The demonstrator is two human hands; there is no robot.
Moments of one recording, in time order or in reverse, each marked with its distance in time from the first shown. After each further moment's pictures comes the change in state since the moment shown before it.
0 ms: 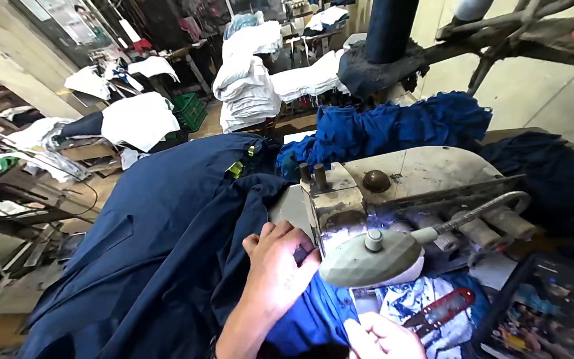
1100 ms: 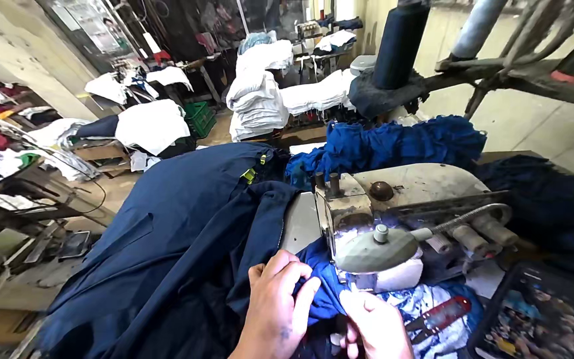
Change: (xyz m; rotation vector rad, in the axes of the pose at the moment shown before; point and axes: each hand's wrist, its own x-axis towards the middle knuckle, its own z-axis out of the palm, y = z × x) left_hand -0.047 -0.004 -0.011 -0.167 0.126 0.055; right_hand 0.026 0.003 0.017 0.089 0.073 0.093
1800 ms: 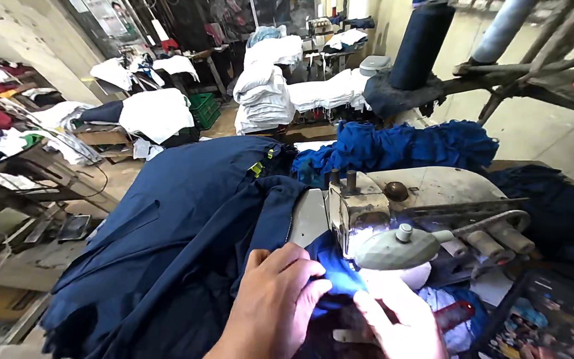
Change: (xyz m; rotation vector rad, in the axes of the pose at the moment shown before) left_hand 0.012 0.026 -0.049 0.004 -0.105 0.192; right_hand 0.009 -0.025 -0.016 -0.421 -0.117 -0.724
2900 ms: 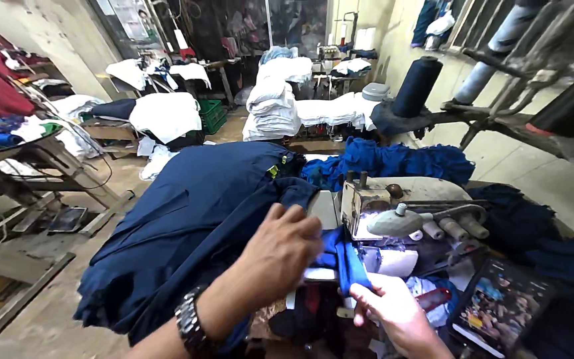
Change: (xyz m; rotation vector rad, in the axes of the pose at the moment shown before) left_hand 0.014 -0.031 -0.046 0.325 -0.126 0.427; right_hand -0.008 -0.007 -0.004 0.394 -0.303 0.444
